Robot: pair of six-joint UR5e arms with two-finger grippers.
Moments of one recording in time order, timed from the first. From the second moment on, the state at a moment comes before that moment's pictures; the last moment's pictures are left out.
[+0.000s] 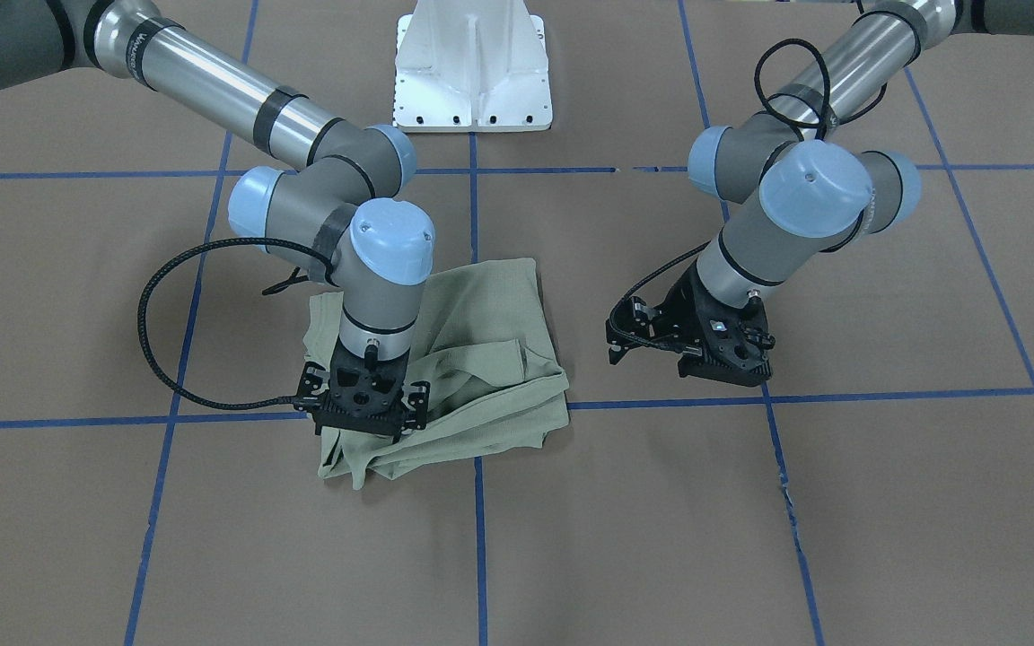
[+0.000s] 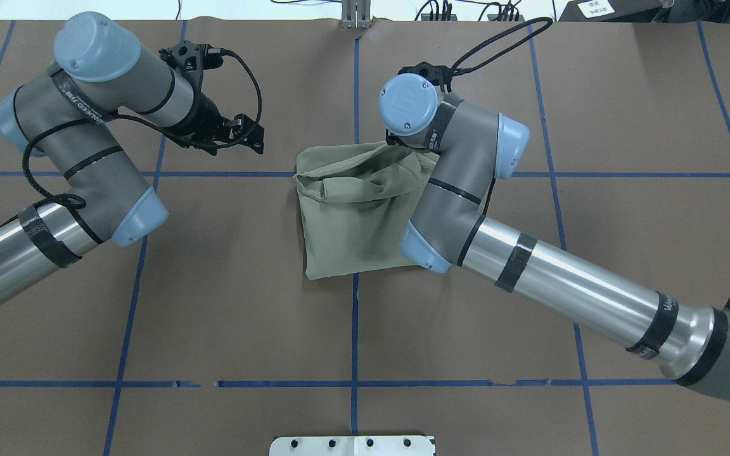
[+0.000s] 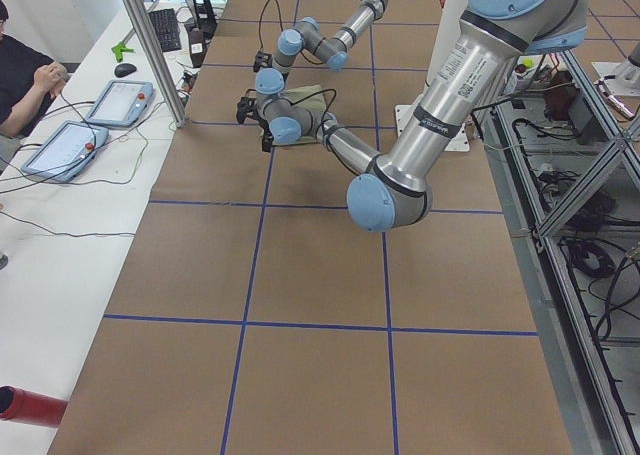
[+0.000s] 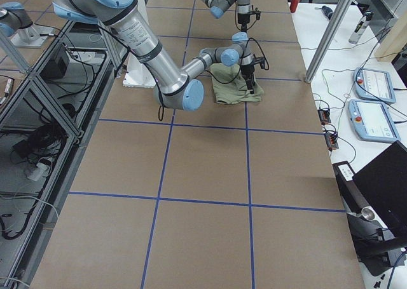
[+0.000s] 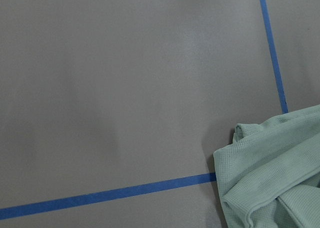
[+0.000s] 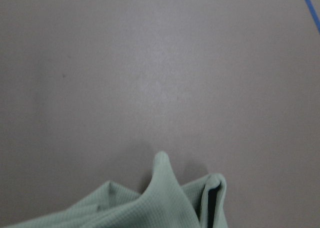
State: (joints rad) left arm -0.83 -2.16 -1.47 -2.06 -2.14 -1.02; right arm 0.66 -0.69 1.20 -1.48 1.54 1.18
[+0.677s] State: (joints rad) left arm -0.75 -2.20 -1.48 -2.06 -2.09 -1.23; right arm 0.79 -0.64 1.12 -1.46 1.64 1.08
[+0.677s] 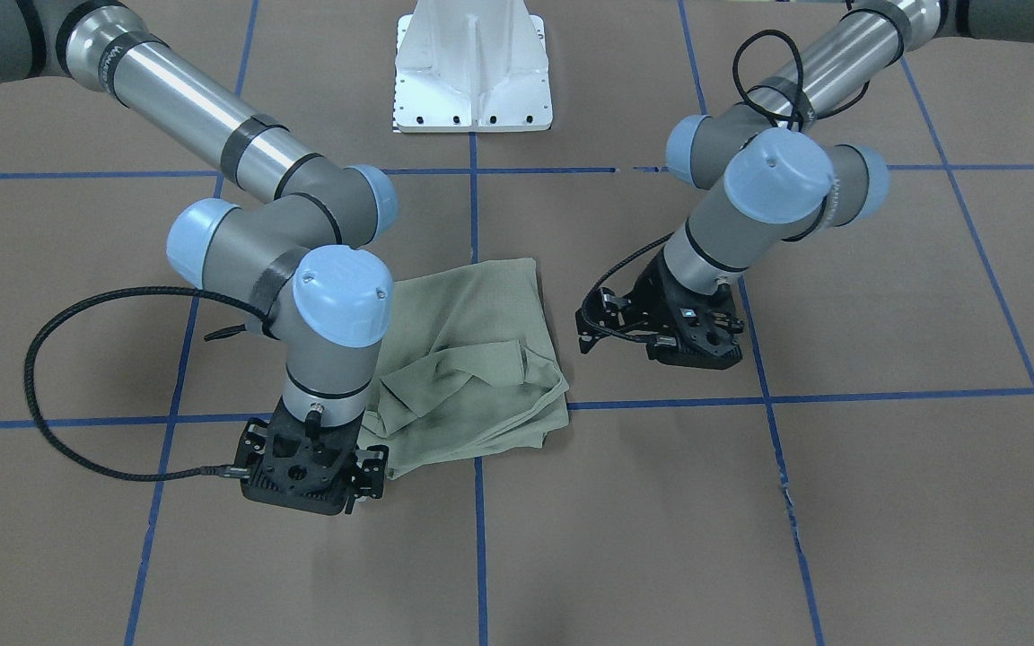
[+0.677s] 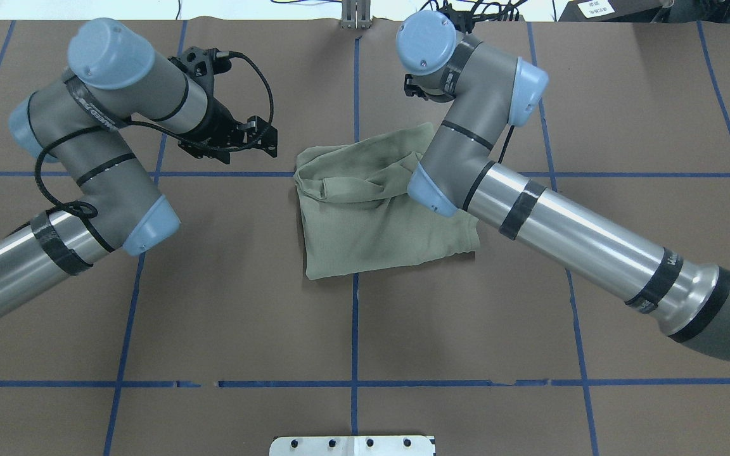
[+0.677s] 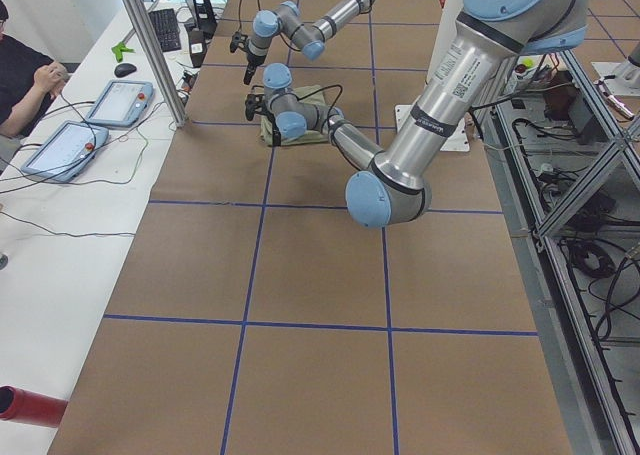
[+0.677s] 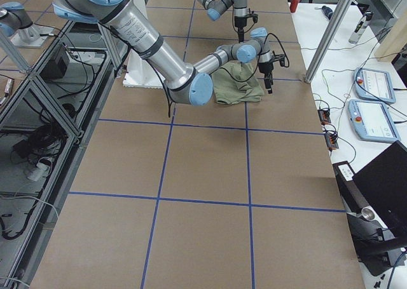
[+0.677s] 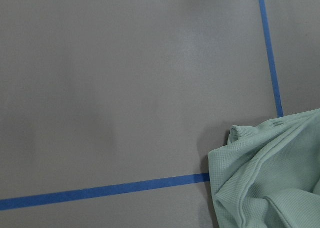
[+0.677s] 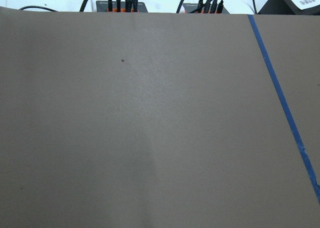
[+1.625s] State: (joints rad) left arm -0.54 -2.37 -1.38 -1.90 -1.76 -1.32; right arm 0.83 -0.65 1.13 -1.40 1.74 1.01
